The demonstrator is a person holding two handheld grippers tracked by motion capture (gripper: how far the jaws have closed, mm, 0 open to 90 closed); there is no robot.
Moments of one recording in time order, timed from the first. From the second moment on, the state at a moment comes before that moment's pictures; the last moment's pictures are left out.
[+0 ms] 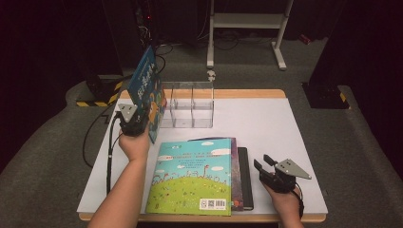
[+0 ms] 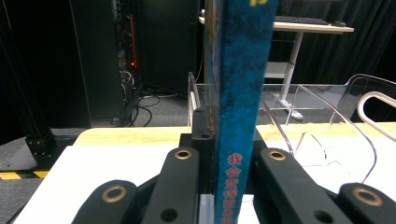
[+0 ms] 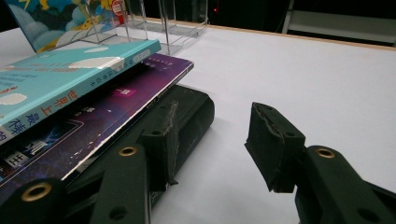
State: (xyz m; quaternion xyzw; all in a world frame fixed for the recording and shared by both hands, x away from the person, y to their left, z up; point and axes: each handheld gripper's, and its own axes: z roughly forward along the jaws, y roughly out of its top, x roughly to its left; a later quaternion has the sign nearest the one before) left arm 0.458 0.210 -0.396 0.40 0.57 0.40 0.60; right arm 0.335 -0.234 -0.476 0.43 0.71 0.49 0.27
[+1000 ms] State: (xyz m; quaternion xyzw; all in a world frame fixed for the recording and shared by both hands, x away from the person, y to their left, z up) left arm 0.451 0.216 -0.403 0.41 0.57 0.36 0.61; right arm 0.336 -0.231 -0.478 0.43 0.72 0.48 0.27
